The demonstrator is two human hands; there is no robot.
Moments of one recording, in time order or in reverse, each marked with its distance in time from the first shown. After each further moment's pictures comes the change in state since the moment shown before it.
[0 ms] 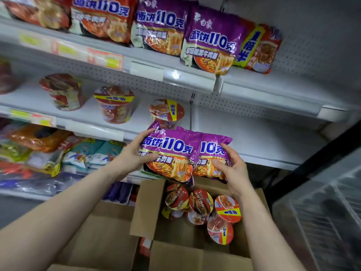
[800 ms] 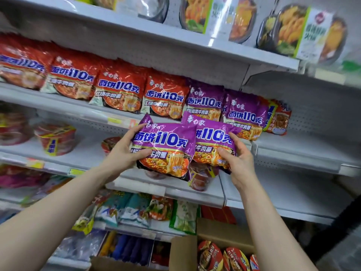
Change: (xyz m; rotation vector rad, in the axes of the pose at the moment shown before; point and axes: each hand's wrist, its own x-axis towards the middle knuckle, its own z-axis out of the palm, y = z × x) left_hand -0.040 0.161 -0.210 0.094 0.146 0.296; right_hand -0.015 -0.165 0.209 0.172 0.003 -0.387
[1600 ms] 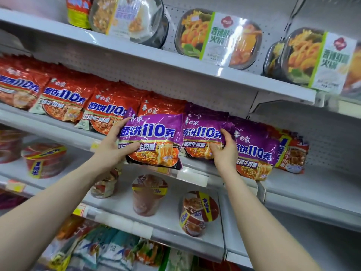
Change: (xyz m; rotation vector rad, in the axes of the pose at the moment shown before) left_hand 0.108 0.019 0.001 0.044 0.238 0.175; right_hand 0.185 -0.001 0.040 -0.609 0.112 -0.309
